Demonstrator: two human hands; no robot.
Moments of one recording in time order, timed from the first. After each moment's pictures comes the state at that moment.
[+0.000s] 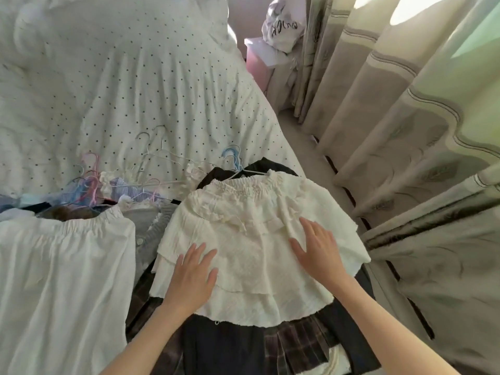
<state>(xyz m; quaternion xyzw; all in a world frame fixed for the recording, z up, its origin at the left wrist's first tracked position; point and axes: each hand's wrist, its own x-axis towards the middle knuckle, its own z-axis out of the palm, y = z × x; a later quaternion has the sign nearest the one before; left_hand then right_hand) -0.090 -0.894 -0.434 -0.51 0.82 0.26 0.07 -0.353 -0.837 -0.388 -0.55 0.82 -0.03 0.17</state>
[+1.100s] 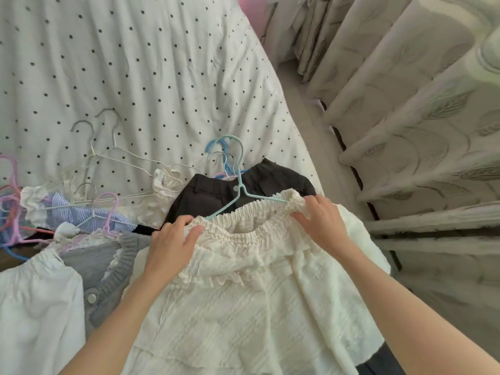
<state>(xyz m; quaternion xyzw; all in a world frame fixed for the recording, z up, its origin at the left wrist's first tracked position) -0.164 -1.103 -0.501 -0.61 0.72 0.33 0.00 -0.454 -1.033 -0.503 -0.56 0.81 -0.03 0.16</state>
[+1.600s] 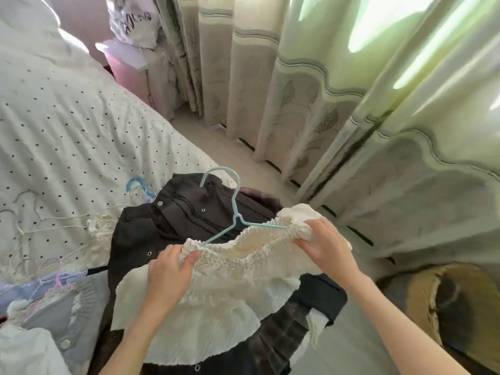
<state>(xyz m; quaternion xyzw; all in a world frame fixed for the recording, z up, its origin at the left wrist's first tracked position) -0.194 -0.974 -0.409 -0.43 0.83 0.35 -0.09 -0.414 -0.762 -0.364 -0.39 0.88 -0.25 0.06</state>
